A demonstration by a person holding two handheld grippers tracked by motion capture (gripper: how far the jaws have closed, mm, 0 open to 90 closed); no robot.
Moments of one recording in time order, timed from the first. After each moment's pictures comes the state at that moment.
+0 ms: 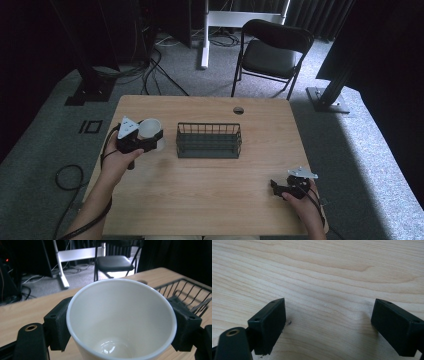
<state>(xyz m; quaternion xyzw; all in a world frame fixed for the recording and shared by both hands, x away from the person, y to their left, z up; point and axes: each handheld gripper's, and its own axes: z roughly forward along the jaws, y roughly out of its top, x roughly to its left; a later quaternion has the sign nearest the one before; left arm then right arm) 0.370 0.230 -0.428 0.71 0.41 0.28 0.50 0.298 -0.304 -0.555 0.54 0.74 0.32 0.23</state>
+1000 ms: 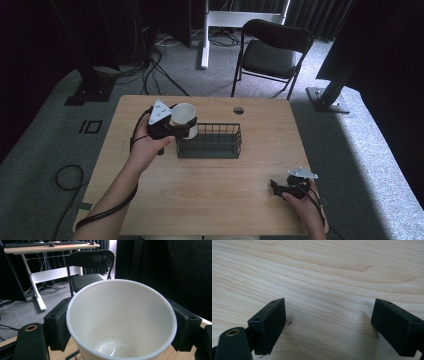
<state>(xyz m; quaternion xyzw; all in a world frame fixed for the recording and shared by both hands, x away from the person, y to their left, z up) 0.381 0.133 -0.375 0.72 0.33 0.26 0.55 0.298 -0.304 -0.555 0.54 0.74 0.32 0.23</state>
